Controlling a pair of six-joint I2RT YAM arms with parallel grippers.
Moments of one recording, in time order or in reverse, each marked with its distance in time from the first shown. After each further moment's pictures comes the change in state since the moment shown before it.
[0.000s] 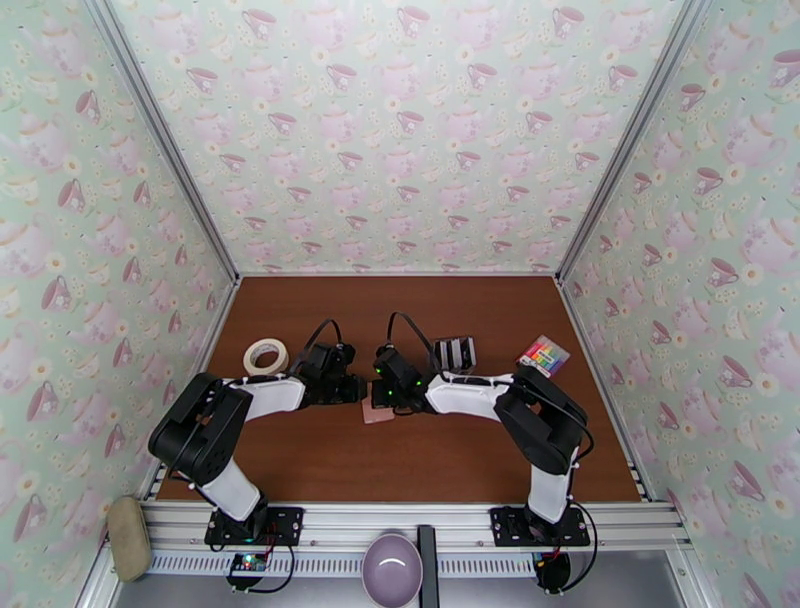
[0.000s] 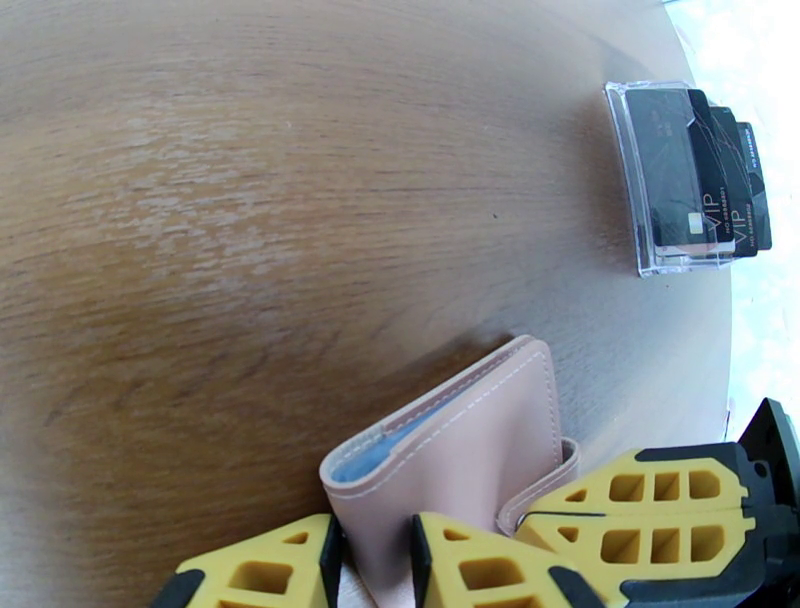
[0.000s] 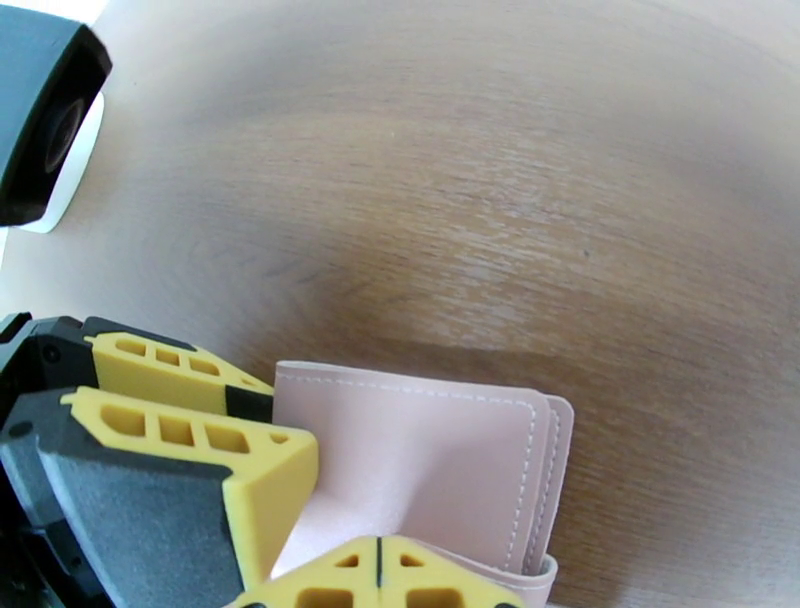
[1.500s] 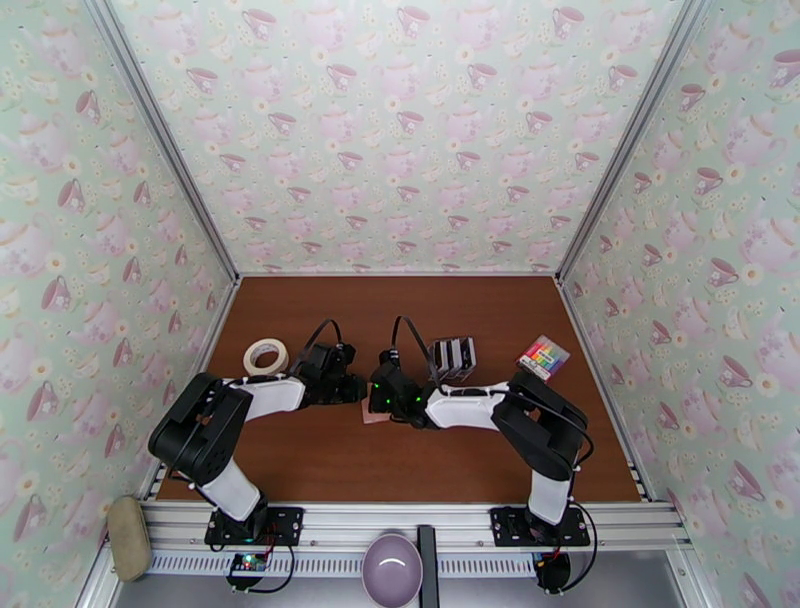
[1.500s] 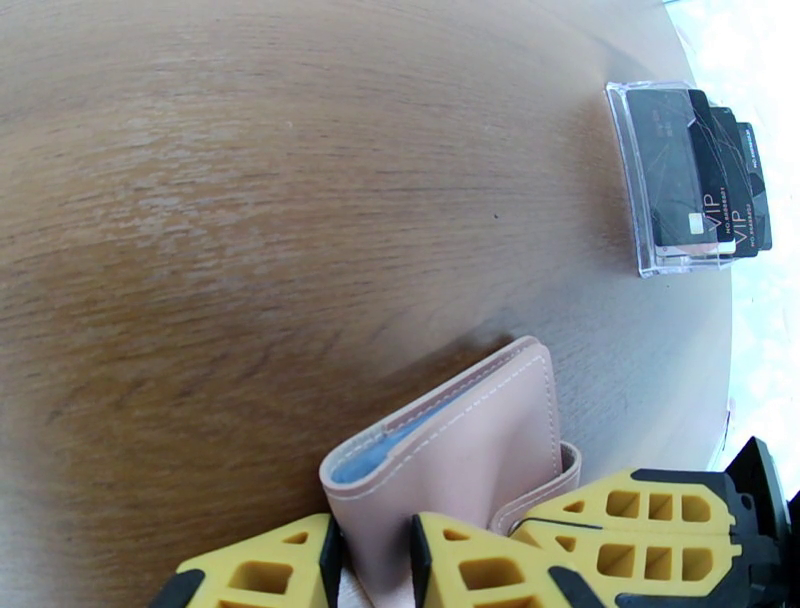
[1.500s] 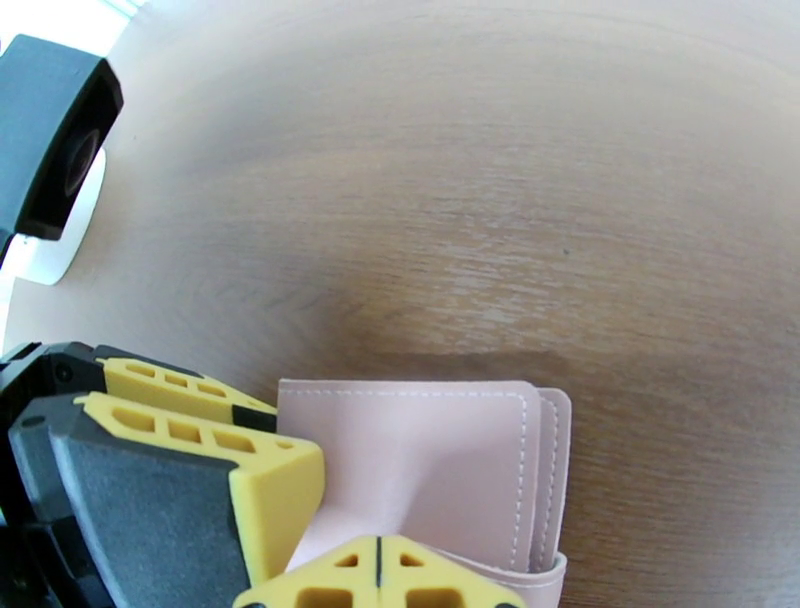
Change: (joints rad) left arm 0.000 0.000 0.000 0.000 0.000 0.000; right arm 0.068 -0.001 -0.108 0.175 0.157 0.114
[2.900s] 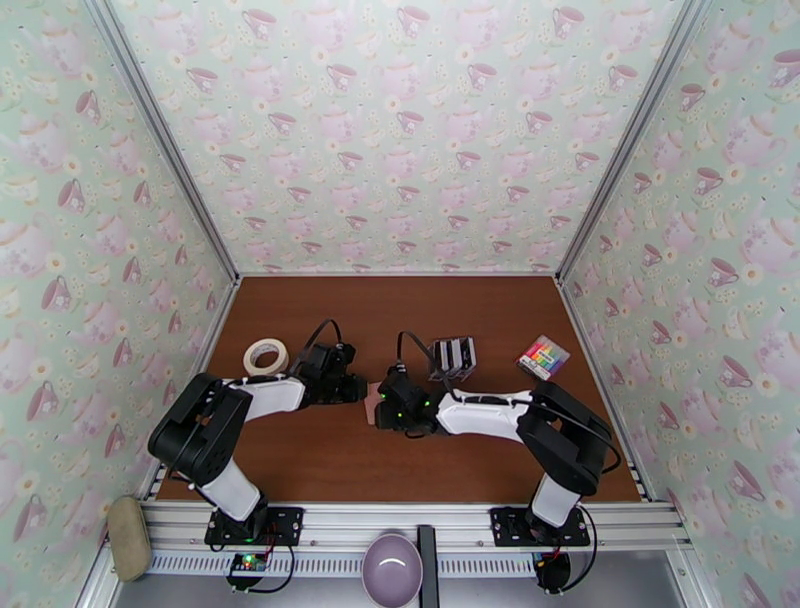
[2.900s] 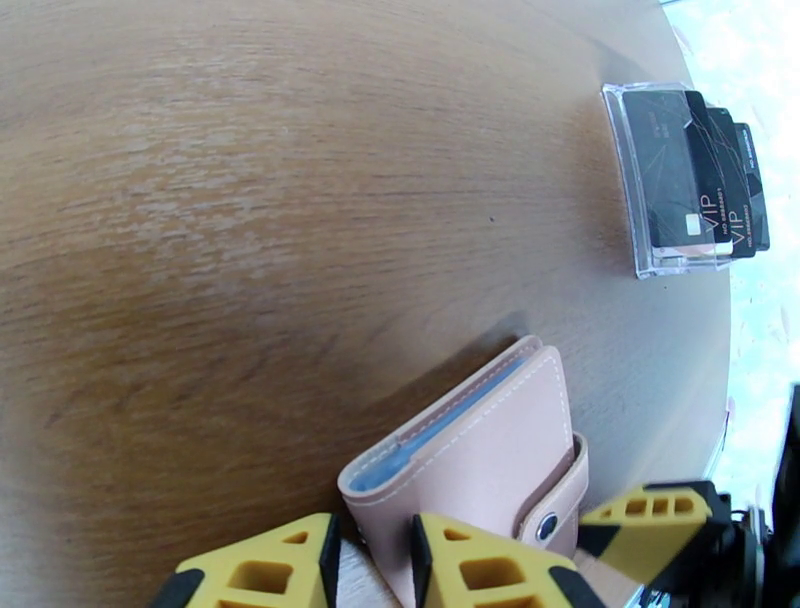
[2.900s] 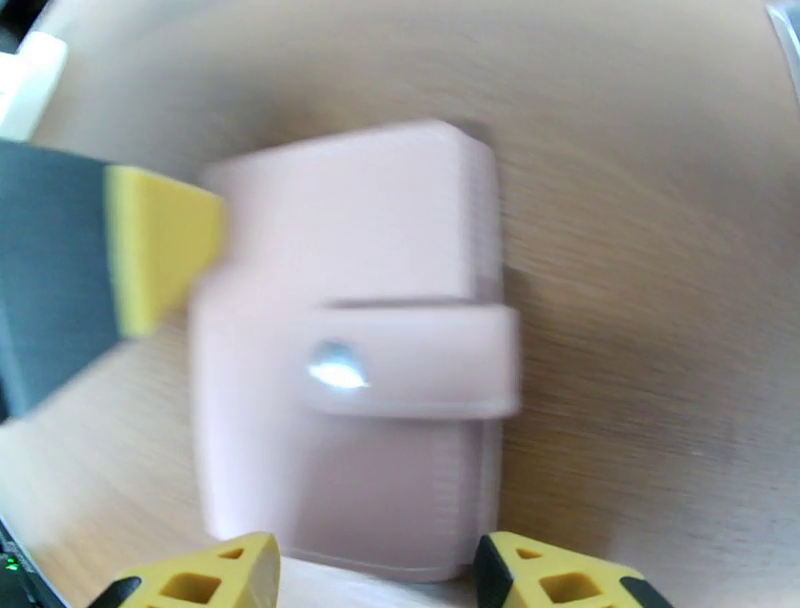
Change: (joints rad) left arm 0.000 -0.017 -0.013 0.006 0.000 0.000; right arm -0.009 -0.143 -0.058 -0.277 -0.081 -0.035
